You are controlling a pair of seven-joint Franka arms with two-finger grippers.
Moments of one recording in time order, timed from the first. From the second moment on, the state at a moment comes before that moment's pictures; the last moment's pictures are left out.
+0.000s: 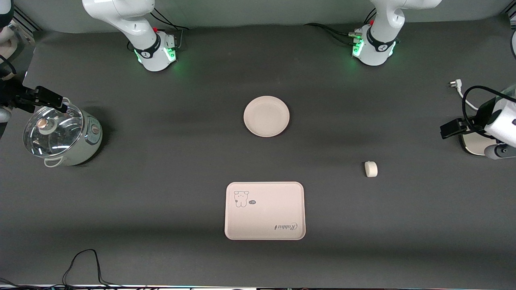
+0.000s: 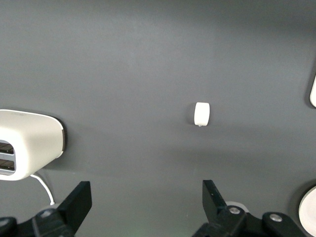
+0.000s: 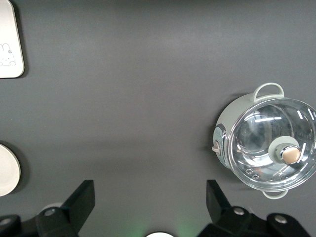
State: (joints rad) left arm -0.19 0.14 0.18 -1.51 0.04 1.58 -0.12; right arm 0.10 -0.09 -0.17 -1.69 -0.01 1.55 -0.01
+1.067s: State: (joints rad) left arm 0.03 0.17 -0.03 -1.51 0.00 1.53 -0.14; right arm 0.10 -0.09 -0.17 -1.69 -0.01 1.55 -0.01
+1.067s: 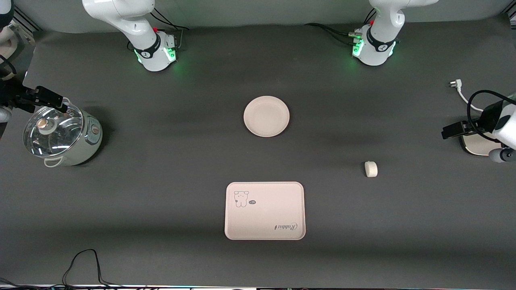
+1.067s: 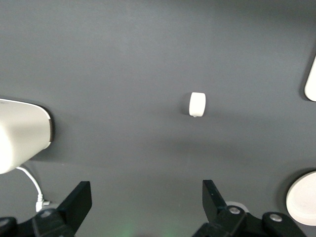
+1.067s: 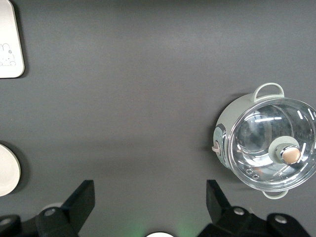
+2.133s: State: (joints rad) left arm -0.07 0.08 -0.11 -1.82 0.00 1.77 -0.33; right arm 0.10 -0.09 -0.17 -1.69 -0.01 1.55 -0.01
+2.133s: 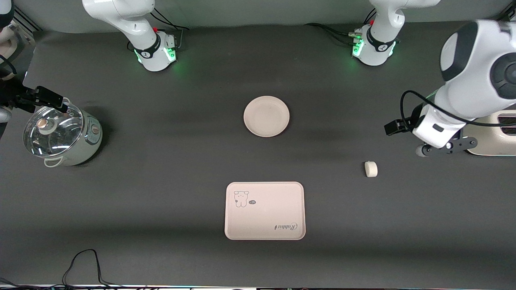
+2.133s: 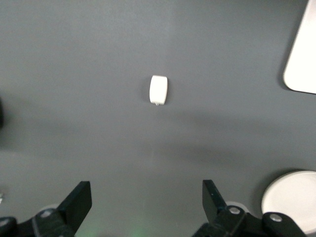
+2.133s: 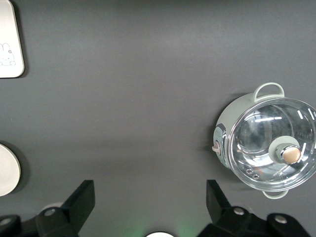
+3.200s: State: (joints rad) left arm -0.05 0.41 -0.10 -2.15 0.00 2.57 -0.27; right arm 0.10 -0.09 -0.17 -1.70 -0.01 1.55 -0.01
